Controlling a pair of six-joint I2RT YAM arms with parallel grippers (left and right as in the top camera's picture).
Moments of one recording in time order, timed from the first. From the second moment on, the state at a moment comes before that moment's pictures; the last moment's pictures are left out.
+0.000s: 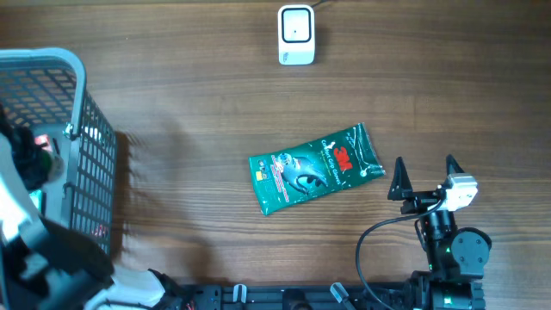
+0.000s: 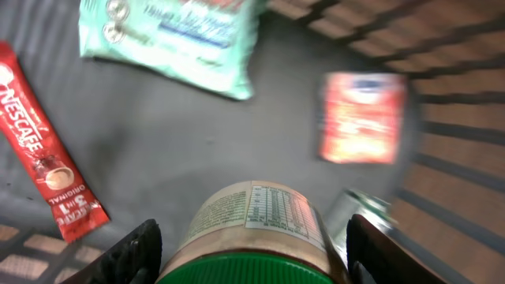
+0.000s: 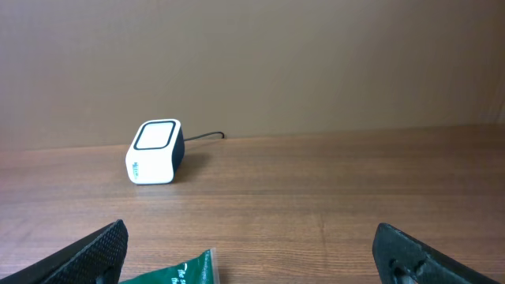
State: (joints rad) left arm 0.68 1.67 1.53 -1.18 -0.22 -1.28; right arm -0.08 0.01 0.01 0.01 -0.14 0.08
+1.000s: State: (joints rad) left arm -0.28 1.51 1.59 -1.36 0.01 -1.16; right arm -0.08 0.01 0.01 0.01 -0.14 0.08
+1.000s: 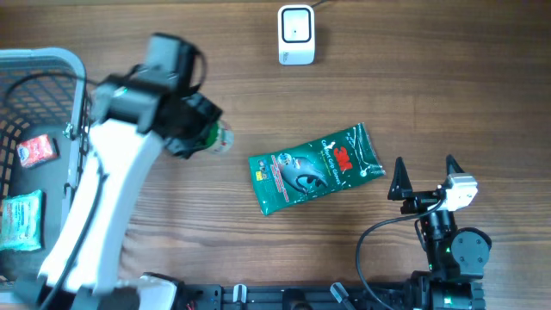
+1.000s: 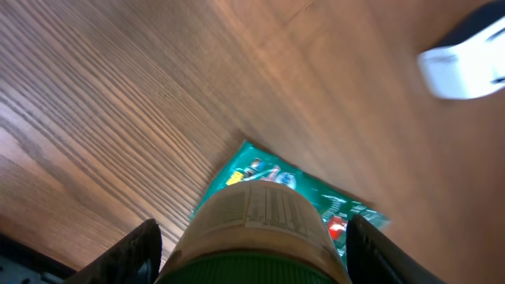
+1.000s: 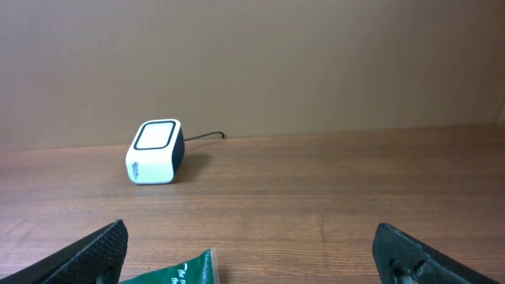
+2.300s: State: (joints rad) left arm -0.31 1.83 1.93 -1.29 -0.30 -1.17; right arm -0.08 0.01 0.01 0.01 -0.14 0.08
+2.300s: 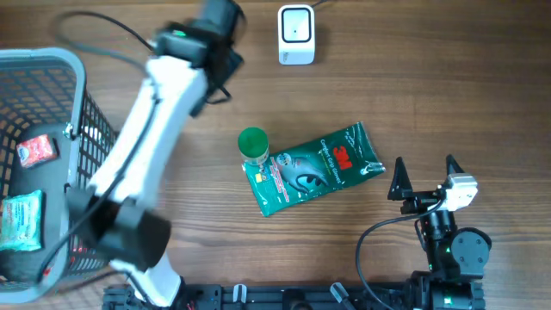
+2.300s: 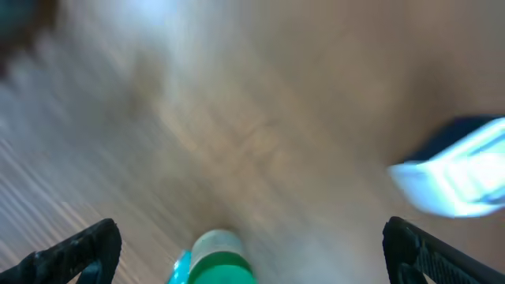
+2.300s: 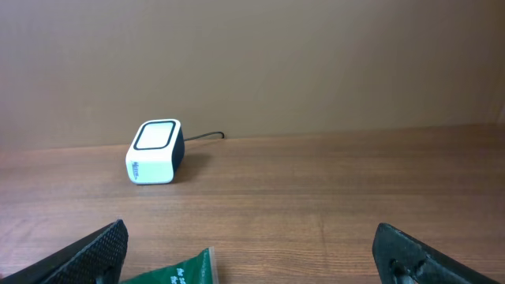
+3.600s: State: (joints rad) left arm 0.74 1.83 1.27 -0.96 -0.43 -0.85; right arm -0.08 0.01 0.01 0.01 -0.14 0.08
